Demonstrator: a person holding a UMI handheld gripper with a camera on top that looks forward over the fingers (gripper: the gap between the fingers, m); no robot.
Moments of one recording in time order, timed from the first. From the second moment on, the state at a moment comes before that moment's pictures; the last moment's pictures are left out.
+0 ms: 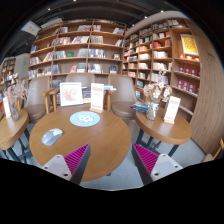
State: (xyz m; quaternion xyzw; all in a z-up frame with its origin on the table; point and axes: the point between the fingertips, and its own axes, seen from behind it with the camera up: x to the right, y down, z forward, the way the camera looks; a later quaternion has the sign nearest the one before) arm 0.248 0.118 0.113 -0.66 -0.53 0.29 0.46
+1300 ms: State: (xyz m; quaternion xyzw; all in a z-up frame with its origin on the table) arm 0.168 -0.147 0.038 -0.59 -0.64 0.37 0.34
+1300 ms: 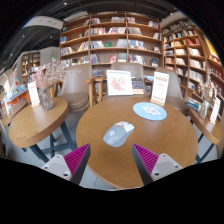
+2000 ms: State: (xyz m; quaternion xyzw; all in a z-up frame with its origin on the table) arm 0.049 -0.156 -0.015 -0.62 -0.65 0.32 0.30
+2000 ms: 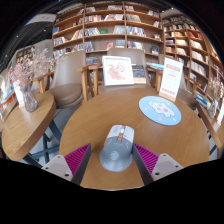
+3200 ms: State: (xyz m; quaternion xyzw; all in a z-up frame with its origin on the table) arm -0.141 0.035 0.038 -0.65 -0.59 0.33 0.35
